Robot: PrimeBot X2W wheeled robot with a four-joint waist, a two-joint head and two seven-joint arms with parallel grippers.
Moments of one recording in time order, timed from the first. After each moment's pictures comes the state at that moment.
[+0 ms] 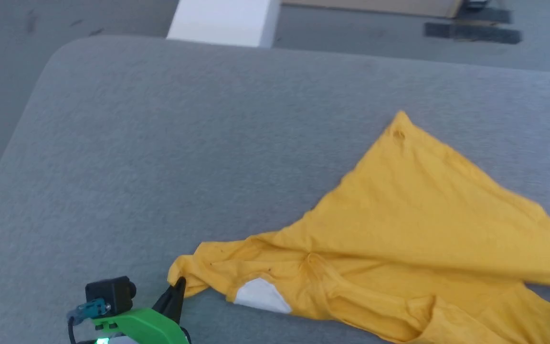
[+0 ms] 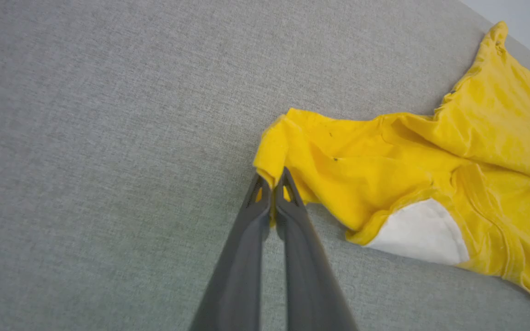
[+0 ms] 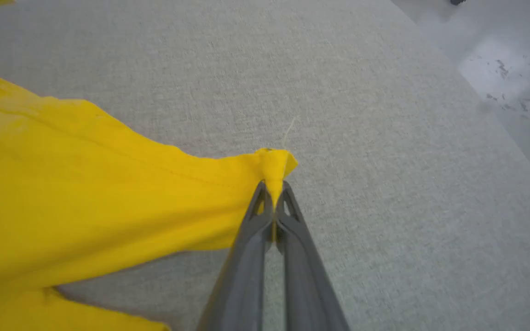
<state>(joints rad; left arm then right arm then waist) 0.18 0.20 -0.20 -0.20 -0.54 0.12 0.28 0.03 -0.06 -0.63 0.05 0.04 0.13 0.21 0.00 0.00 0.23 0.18</state>
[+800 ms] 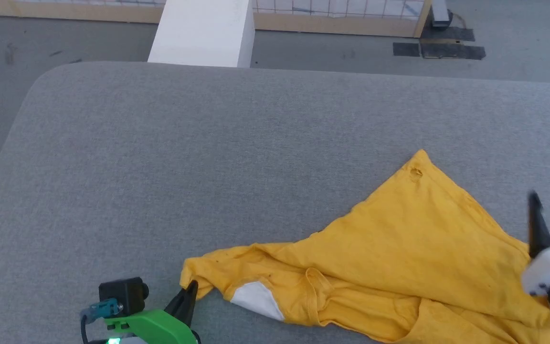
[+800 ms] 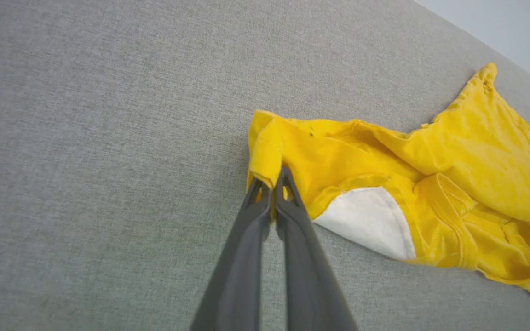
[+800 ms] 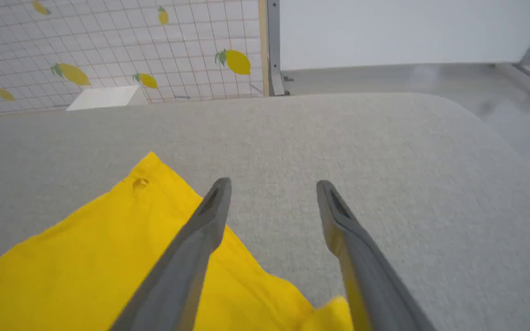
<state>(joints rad) 0.18 0.21 -0.23 -0.20 -0.55 0.12 0.30 -0.04 -0.09 -0.33 -0.04 0.13 0.13 0.21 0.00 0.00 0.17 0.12</state>
